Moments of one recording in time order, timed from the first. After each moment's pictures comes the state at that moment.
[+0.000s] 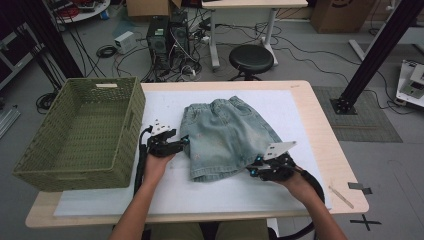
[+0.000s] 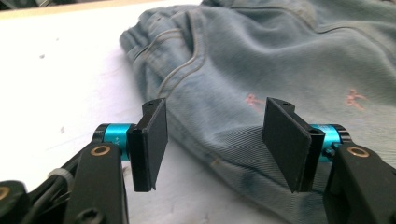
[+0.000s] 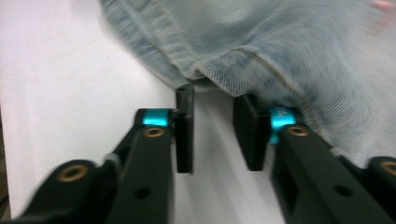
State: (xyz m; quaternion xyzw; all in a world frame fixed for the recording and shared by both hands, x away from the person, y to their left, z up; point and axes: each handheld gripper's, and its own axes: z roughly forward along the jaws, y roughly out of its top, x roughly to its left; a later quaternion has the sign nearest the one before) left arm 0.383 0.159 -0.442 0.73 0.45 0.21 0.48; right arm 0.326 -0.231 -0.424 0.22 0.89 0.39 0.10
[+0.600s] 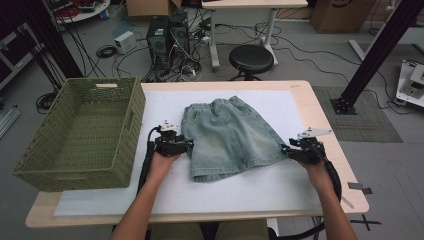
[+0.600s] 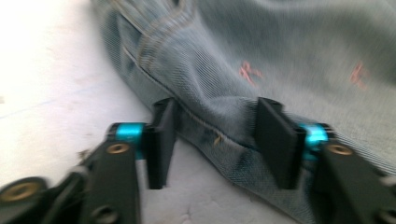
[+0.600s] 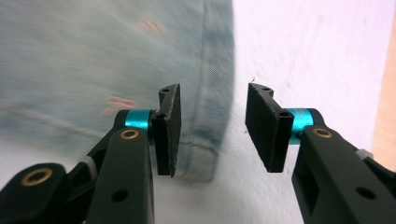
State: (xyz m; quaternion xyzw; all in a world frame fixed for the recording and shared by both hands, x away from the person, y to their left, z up) left arm 0.398 0.138 -0.452 0.78 0.45 0.15 0.42; right arm 0.368 -0.318 -0.435 0.44 0.80 0.34 0.22
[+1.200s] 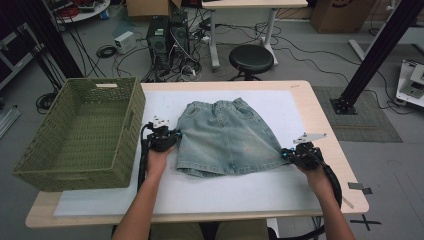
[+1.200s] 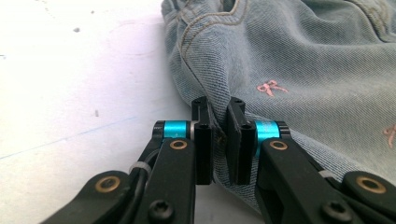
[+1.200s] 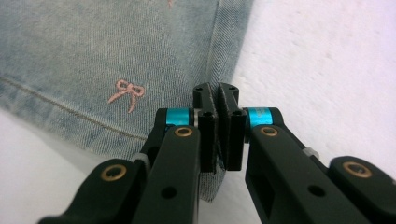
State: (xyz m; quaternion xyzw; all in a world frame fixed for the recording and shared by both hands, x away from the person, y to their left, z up) left arm 0.402 0.160 -0.445 0.72 0.50 0.22 0.43; right arm 0.353 -0.307 -0.436 0.43 0.83 0.31 0.18
